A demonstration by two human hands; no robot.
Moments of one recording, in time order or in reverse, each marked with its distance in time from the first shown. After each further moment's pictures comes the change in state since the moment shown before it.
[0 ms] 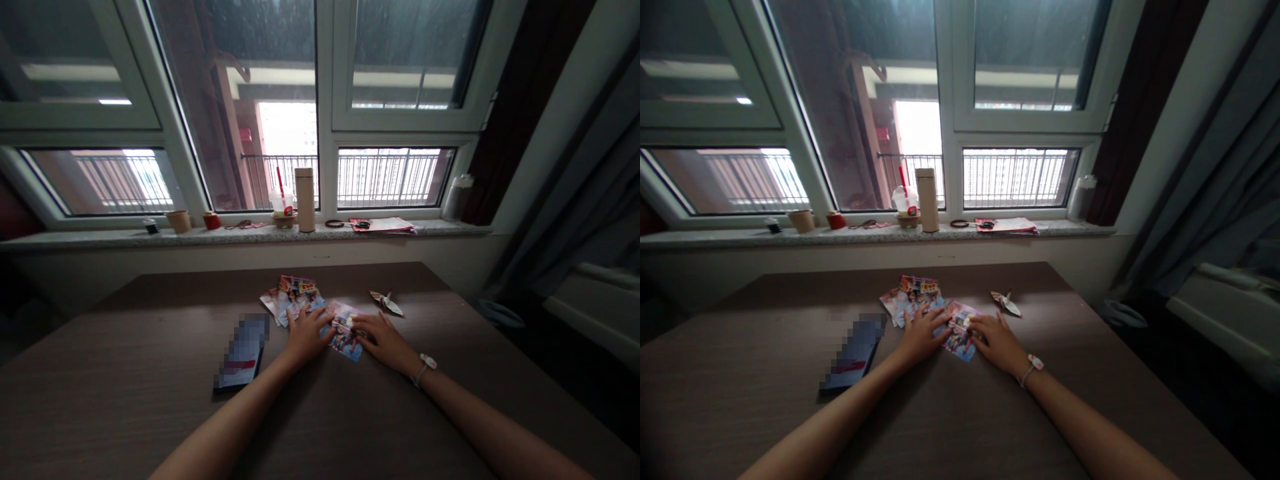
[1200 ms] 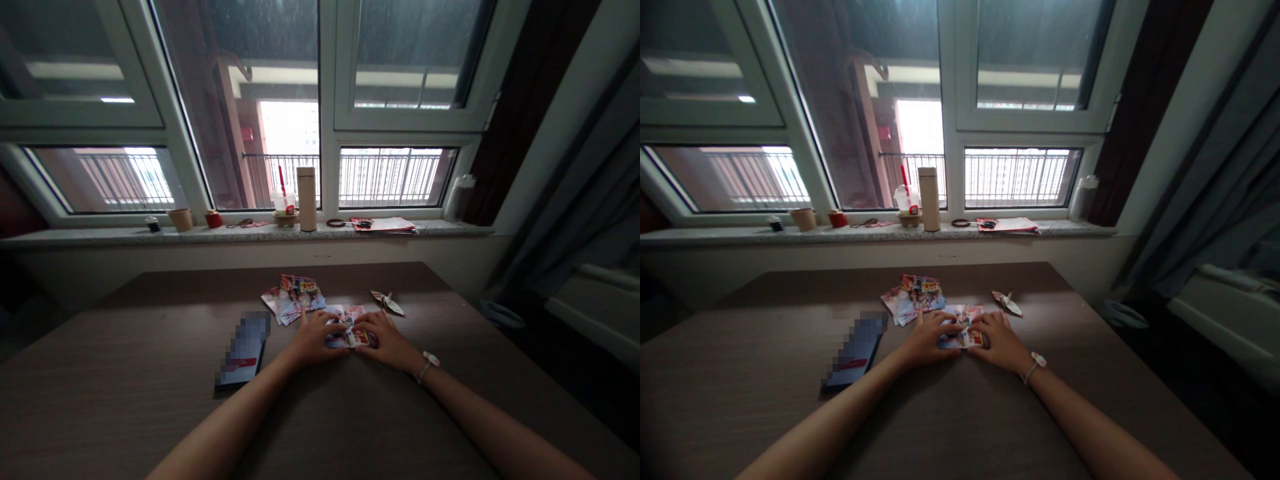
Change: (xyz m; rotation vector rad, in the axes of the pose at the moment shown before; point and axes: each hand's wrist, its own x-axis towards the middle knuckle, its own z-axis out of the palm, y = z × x) left_hand -0.004 0.005 -0.014 -0.112 -0.139 0.270; right_hand 0.000 -0.004 -0.010 0.039 -0.070 0.001
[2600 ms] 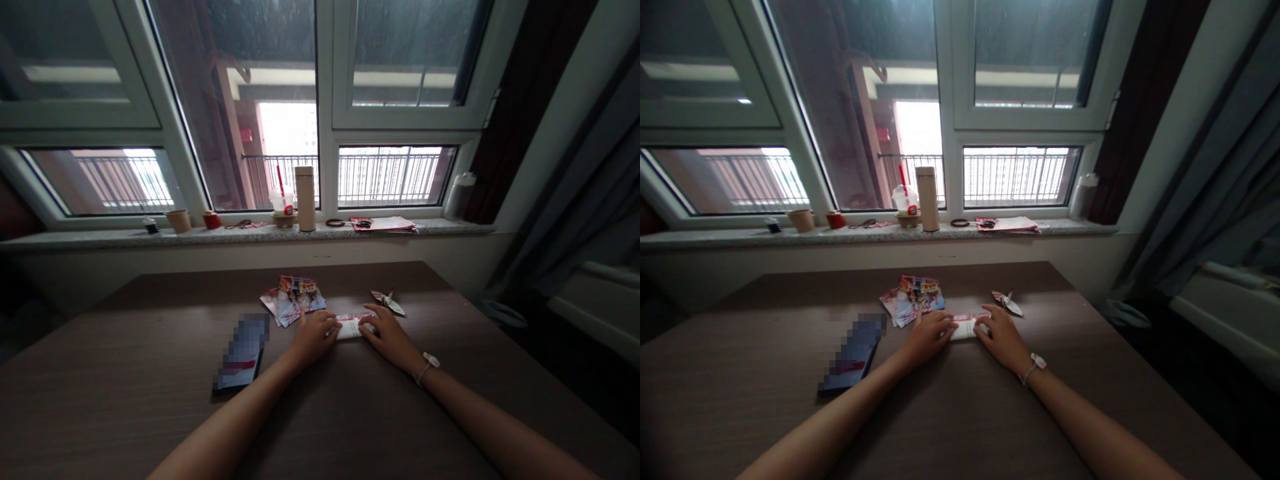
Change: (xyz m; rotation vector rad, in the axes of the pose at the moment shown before) left_hand 0.008 -0.006 0.015 0.023 0.144 -0.079; right_hand 0.005 0.016 0.014 -0.024 0.225 0.074
